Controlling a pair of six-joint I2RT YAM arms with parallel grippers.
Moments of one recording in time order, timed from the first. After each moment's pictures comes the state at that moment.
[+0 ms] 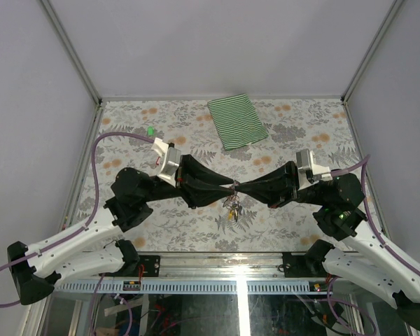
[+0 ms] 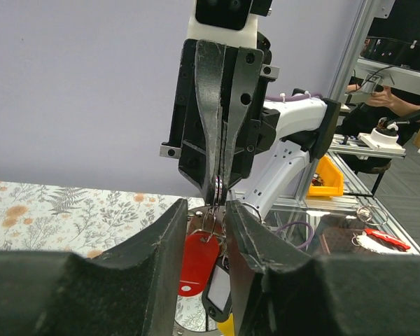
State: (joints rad) left arm -0.94 0.91 0.82 0.52 0.56 -0.37; right arm 0.78 0.70 0.77 0.41 -0.72 0.27
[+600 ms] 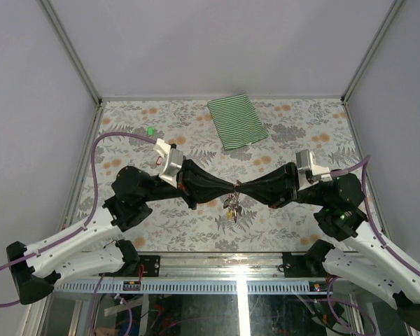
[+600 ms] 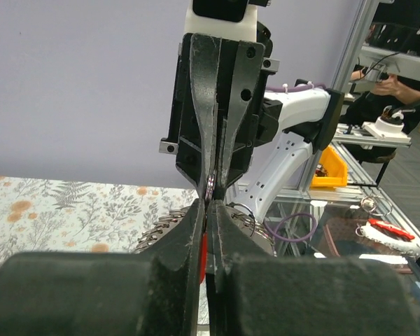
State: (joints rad) left arm -0.95 0.91 0.83 0.50 0.57 -0.34; right arm 0.78 0.70 0.77 0.40 -0.72 0.27
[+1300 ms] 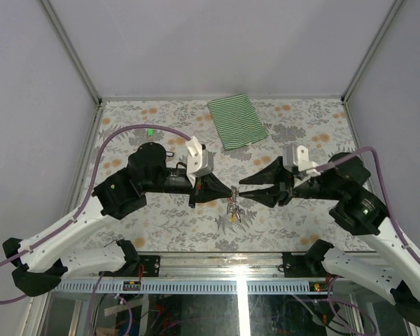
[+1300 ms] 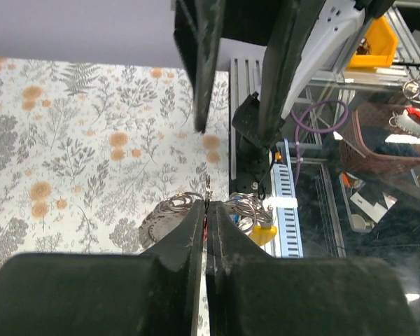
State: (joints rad) left arm -0.95 1.02 1.19 -0.30 0.61 0.01; right arm 0.78 0.75 1.08 -0.22 -0.72 -0.03
